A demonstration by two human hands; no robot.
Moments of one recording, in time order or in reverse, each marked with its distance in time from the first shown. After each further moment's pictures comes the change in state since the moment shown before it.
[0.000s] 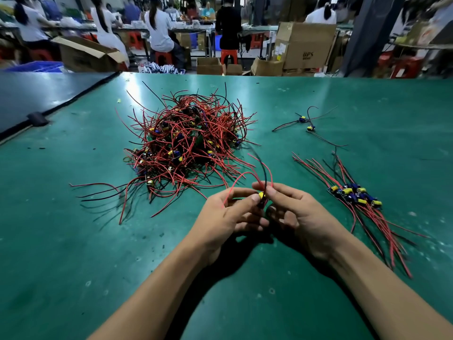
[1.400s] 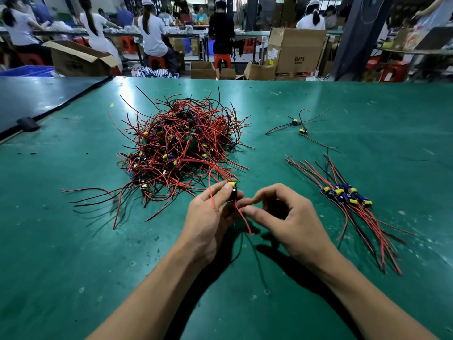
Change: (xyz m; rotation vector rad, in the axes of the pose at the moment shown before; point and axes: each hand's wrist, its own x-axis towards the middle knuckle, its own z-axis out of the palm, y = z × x) left_hand 0.004 0.009 0.001 -0.340 0.175 0.049; right_hand -0.013 0.010 0.008 -0.711 0.201 -0.575
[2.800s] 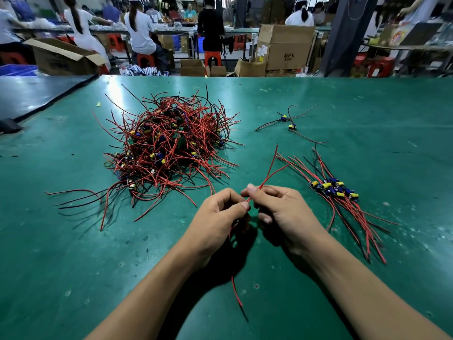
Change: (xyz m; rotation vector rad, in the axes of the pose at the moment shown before) left_hand -0.009 -0.015 0.003 0.577 -0.237 0.119; right_hand 0.013 0.008 -0.004 0.500 0.015 0.555
